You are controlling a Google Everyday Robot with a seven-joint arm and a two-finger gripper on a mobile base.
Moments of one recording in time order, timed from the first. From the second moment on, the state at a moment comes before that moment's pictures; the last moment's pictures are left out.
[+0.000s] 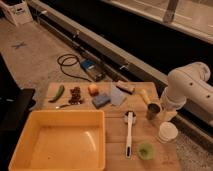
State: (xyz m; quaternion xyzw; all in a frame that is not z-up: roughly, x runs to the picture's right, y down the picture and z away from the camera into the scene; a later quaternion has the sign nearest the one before) arm 0.292 0.108 0.682 -0.28 0.02 0.03 0.96
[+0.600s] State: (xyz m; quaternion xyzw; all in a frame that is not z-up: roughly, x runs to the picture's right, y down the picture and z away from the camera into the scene) arm 0.293 0.107 0.681 -0.28 0.03 0.03 0.96
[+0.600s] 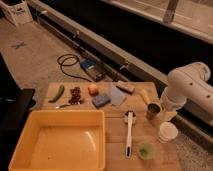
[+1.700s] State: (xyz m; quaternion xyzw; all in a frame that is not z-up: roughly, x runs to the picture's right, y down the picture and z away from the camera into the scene) arm 0.127 0.012 0.726 -0.27 -0.07 -0.10 0.96
